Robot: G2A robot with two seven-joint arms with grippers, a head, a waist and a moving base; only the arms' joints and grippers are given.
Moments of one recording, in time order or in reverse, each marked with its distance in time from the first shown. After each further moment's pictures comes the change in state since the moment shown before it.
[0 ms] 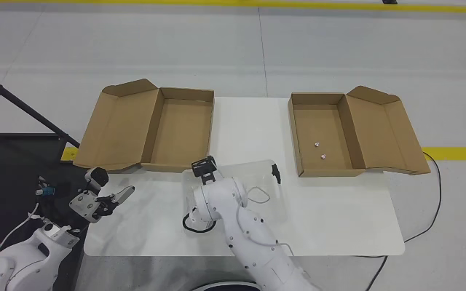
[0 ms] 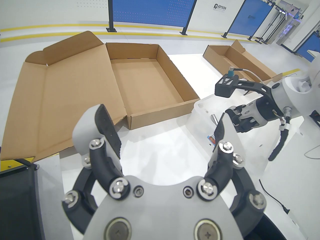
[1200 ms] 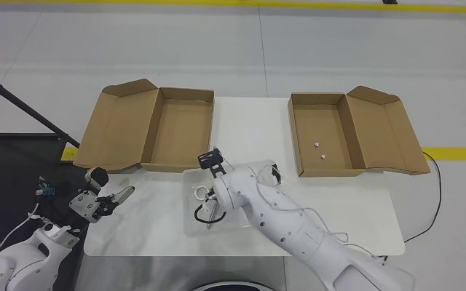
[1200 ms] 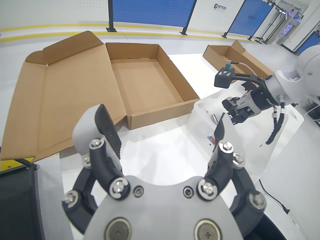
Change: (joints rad) left arm 0.000 0.000 0.000 0.000 0.000 0.000 0.000; right arm 0.292 0.302 -0.329 0.029 0.639 0.192 -0.192
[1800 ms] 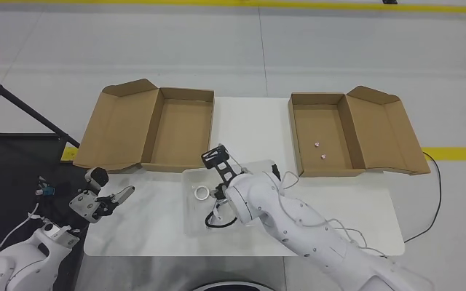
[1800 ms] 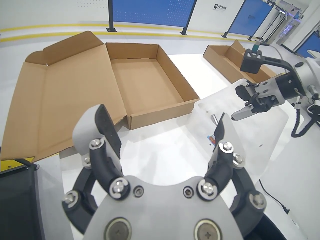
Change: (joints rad) left arm 0.000 0.000 0.000 0.000 0.000 0.000 0.000; right arm -0.035 0.154 0.013 -0.320 -0.053 -0.038 0.038
